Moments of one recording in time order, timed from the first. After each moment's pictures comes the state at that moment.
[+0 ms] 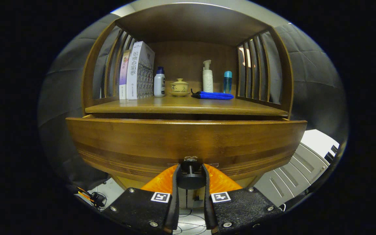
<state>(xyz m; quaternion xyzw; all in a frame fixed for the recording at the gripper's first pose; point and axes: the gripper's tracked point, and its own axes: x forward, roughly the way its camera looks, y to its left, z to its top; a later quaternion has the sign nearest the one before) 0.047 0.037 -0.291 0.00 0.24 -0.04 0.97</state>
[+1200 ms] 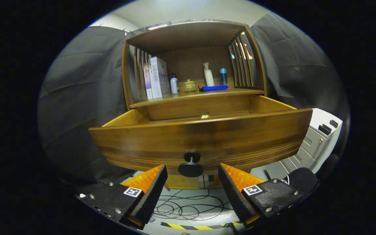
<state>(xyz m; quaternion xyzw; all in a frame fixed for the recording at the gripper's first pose) -0.122 0.049 -0.250 0.07 0.23 0.03 0.97</state>
